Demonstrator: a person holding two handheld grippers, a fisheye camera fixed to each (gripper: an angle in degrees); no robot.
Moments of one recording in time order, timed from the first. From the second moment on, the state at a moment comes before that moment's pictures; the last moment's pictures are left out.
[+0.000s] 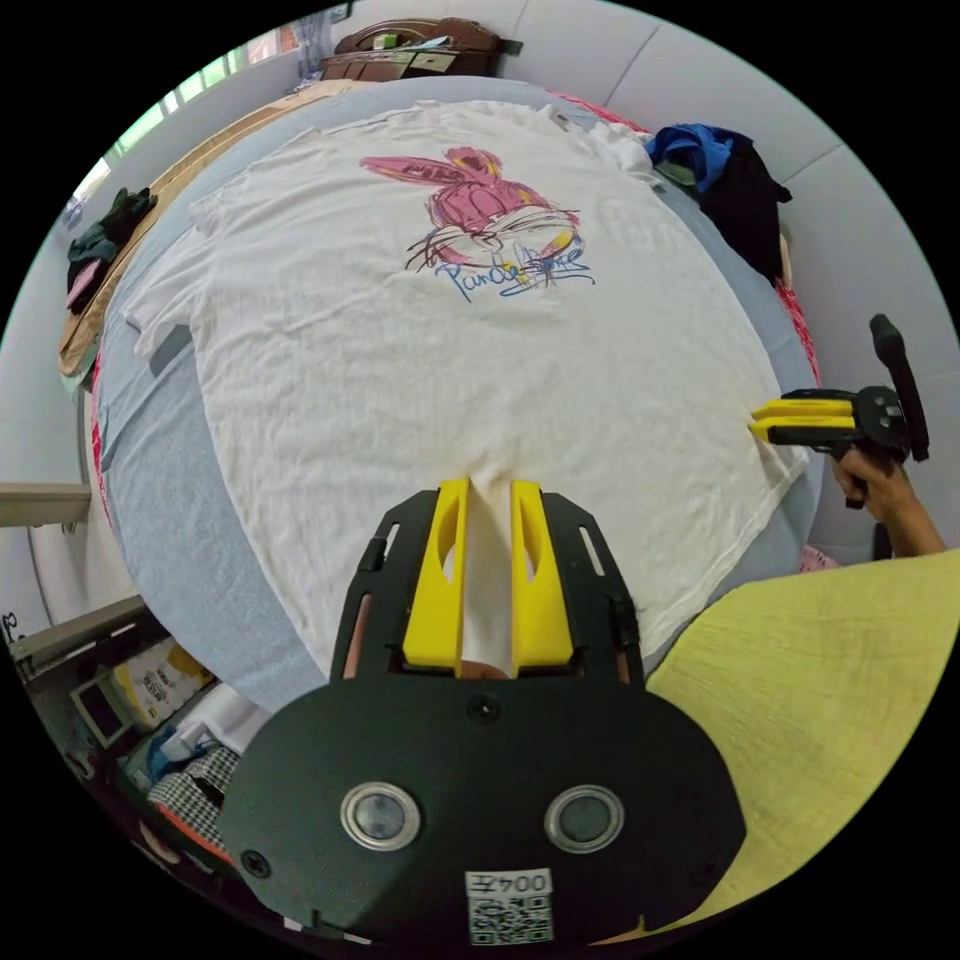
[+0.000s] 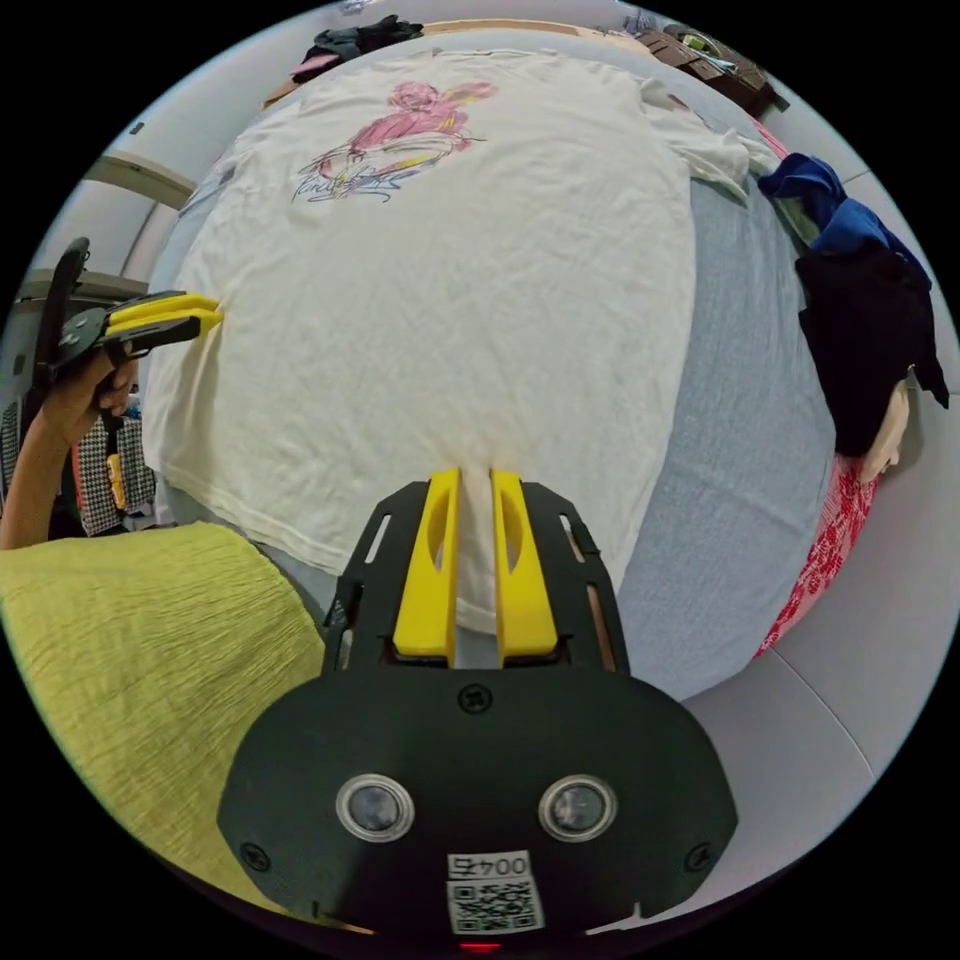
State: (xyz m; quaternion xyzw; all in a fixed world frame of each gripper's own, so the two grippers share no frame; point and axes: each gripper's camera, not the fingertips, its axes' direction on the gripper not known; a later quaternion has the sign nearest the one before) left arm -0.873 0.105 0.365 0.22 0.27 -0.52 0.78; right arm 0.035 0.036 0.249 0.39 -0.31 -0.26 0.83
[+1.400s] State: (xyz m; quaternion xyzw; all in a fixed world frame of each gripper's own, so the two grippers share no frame) left arm -0.675 0.392 0.413 0.29 0.48 -0.65 0.52; right arm 0.167 0.079 0.480 0.31 -0.55 -0.11 0.77
